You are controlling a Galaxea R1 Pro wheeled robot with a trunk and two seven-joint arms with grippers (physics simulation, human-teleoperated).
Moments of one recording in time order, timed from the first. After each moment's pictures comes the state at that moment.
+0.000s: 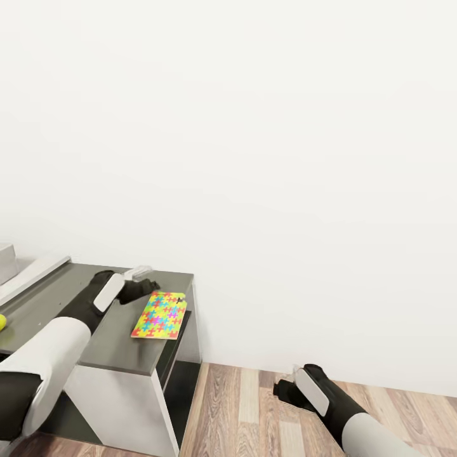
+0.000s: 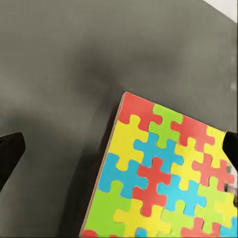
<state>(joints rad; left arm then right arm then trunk) -1.01 0.20 -0.17 -0.59 0.72 0.76 0.20 -0.60 -0.03 0.39 -0.54 -0.84 0.63 -0.38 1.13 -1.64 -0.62</state>
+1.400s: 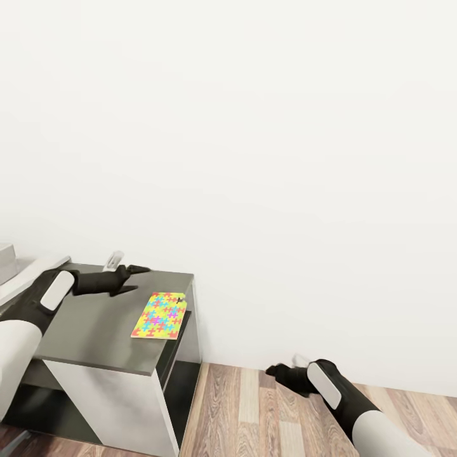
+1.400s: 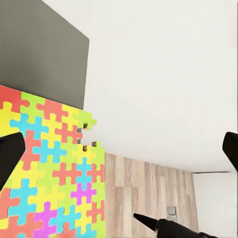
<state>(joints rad) -1.00 0.39 -0.04 -0.62 0.73 1.03 -0.54 -0.60 -0.07 0.30 -0.56 -0.85 0.60 -0.09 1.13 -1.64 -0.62</state>
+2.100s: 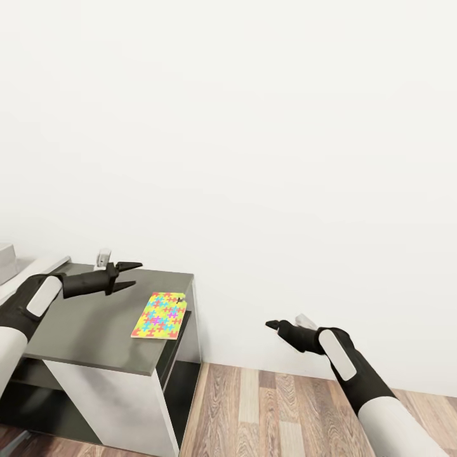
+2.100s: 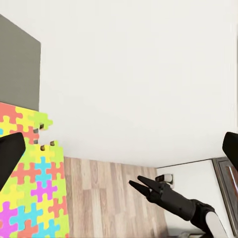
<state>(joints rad) -0.97 0.44 -0.03 -0.62 0.73 1.03 -0.81 -0.61 -0.08 0.08 -0.87 -0.85 0.72 -0.02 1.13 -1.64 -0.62</state>
